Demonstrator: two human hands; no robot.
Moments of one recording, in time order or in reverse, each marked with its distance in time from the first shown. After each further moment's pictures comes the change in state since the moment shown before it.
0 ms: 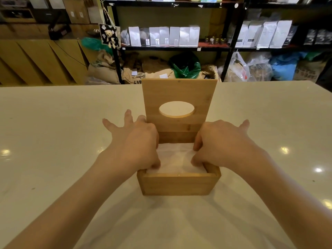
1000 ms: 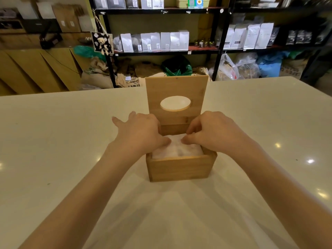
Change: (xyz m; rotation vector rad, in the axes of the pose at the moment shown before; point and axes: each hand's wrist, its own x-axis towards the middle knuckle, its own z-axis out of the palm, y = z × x) left_hand -0.009 -0.006 -0.003 -0.192 0.118 0.016; right_hand -0.018 -0.007 0.001 0.368 0.168 -0.008
